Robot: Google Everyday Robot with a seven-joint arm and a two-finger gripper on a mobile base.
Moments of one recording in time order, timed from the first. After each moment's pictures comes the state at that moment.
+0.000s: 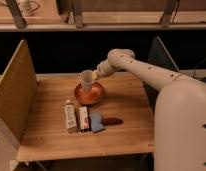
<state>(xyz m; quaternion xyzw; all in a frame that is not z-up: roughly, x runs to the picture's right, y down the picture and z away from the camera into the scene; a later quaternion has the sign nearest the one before) -0.039 -0.067 0.868 -0.28 -0.12 0.60 0.74</state>
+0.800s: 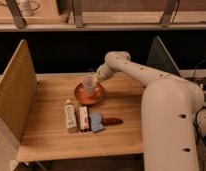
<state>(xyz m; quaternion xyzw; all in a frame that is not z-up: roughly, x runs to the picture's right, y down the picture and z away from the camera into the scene) -0.031 -0.047 0.910 -0.29 -0.07 0.60 0.74</state>
